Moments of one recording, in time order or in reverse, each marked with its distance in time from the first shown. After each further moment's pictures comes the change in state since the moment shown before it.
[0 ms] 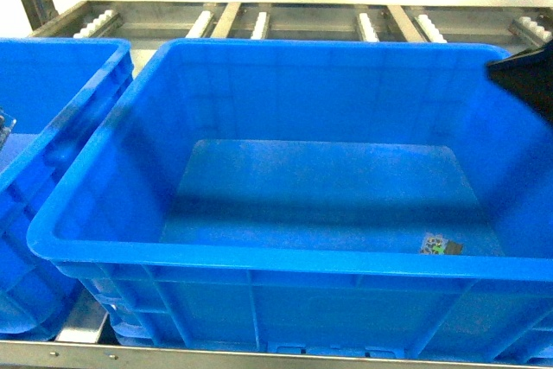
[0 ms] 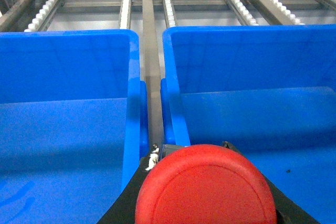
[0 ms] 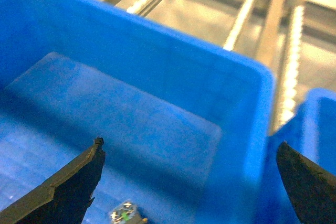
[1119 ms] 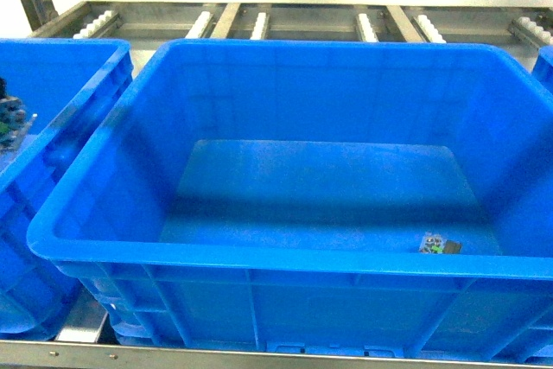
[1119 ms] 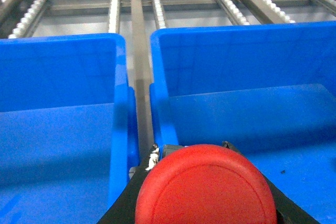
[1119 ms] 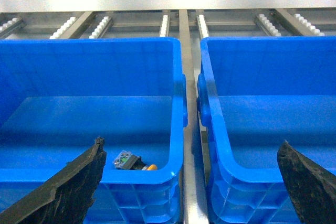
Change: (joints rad) left arm 0.005 0.092 0.029 0.061 0.046 0.020; right arm -0.113 -1.287 -0.581 -0.465 0.213 0.309
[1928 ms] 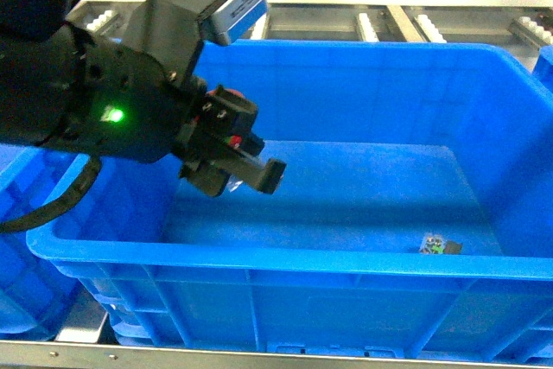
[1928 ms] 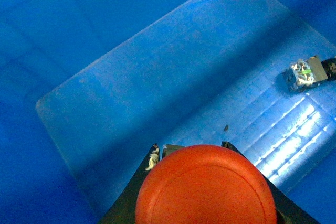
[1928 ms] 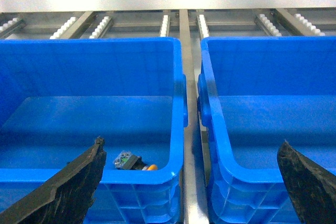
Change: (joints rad) left arm -0.153 0.676 0.575 -0.313 0.229 0.278; right arm 0.000 0.000 0.000 0.000 0.000 0.000
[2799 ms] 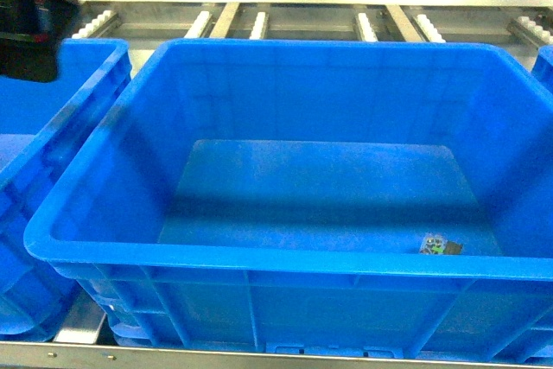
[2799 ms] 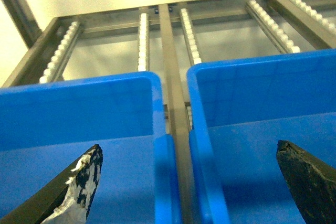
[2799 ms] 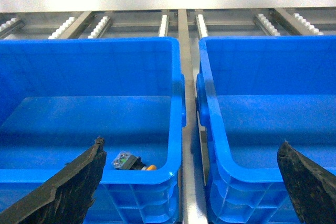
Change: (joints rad) left arm 0.244 -0.433 -0.352 0.357 -0.249 -0.174; right arm 0.000 0.000 0.000 0.000 0.000 0.000
